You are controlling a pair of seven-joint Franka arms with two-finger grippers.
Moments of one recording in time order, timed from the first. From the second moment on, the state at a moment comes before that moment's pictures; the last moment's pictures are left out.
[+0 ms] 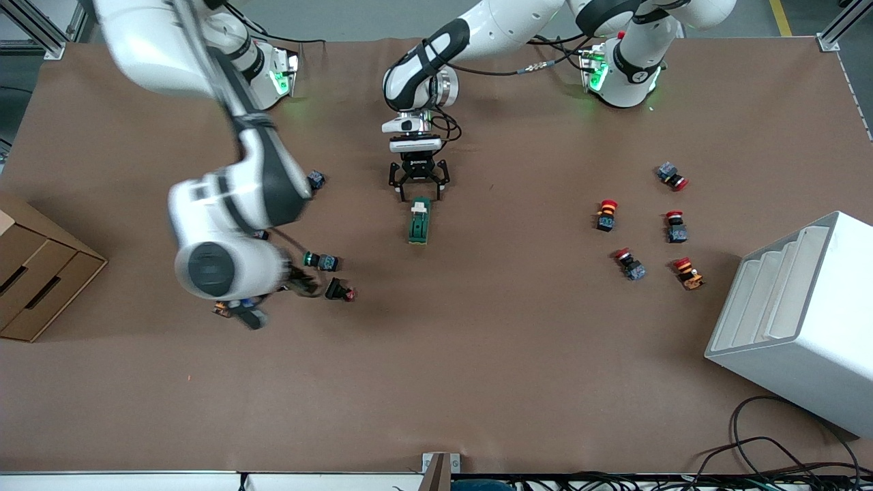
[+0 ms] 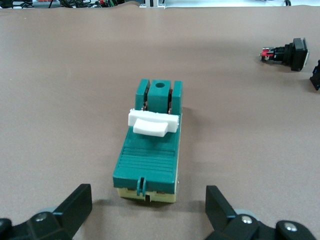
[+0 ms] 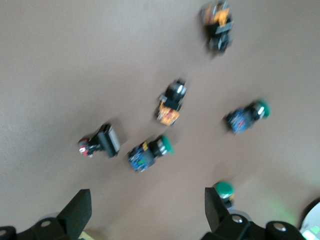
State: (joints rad) left arm -0.92 0.87 -0.43 -1.79 1.67 1.96 -2.48; right arm 0.31 0.59 -0.03 -1.29 0.07 1.59 0.90
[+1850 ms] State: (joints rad) left arm -0.91 0.87 -0.43 -1.78 1.67 1.96 -2.49; right arm -0.08 0.26 0.00 -1.29 -0.03 1.29 -0.07
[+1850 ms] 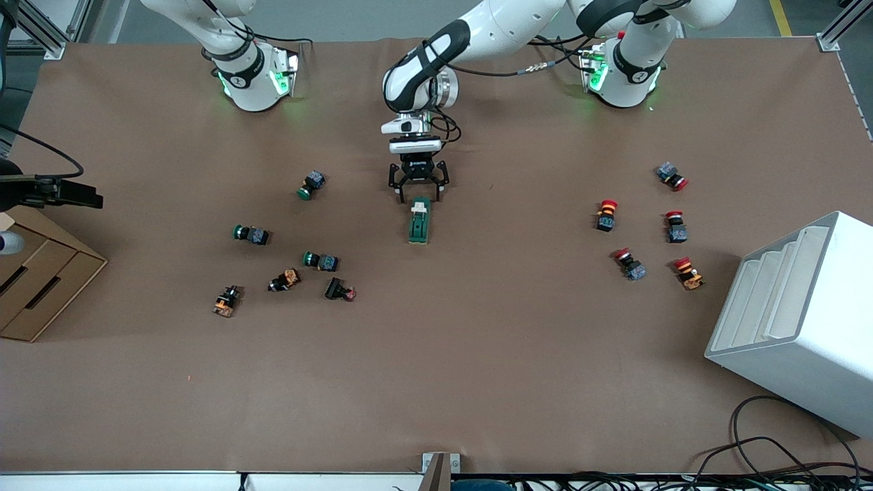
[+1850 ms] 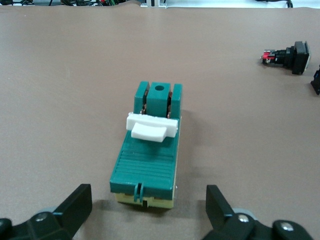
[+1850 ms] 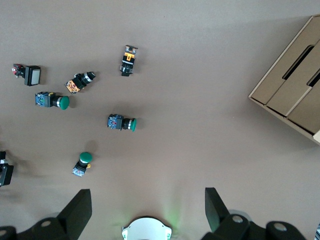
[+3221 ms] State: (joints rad) left arm -0.83 0.87 -0.43 -1.49 1.25 2.02 -2.13; right arm -0.03 -0.06 -0.02 -1.52 -0.03 1.35 -0.07
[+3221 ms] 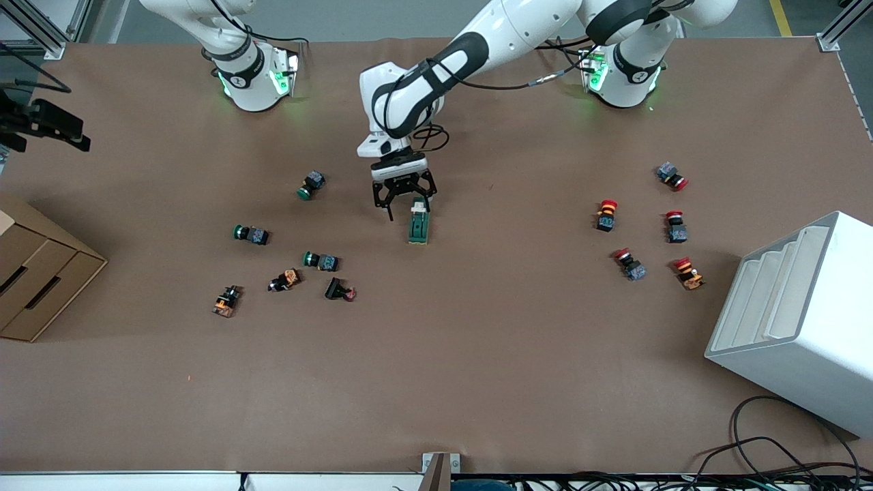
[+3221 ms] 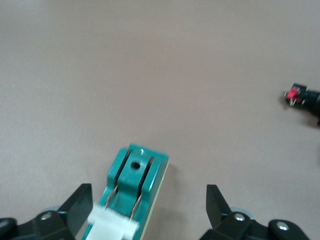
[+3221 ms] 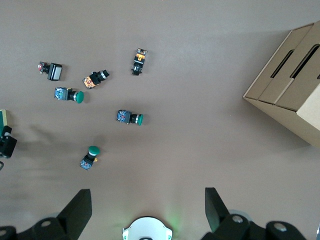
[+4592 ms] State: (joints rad) left arm -0.31 0.43 -0.43 -1.39 0.42 1.99 -1.19; right arm -0.03 -0.10 -0.02 -1.54 0.00 1.38 -0.02
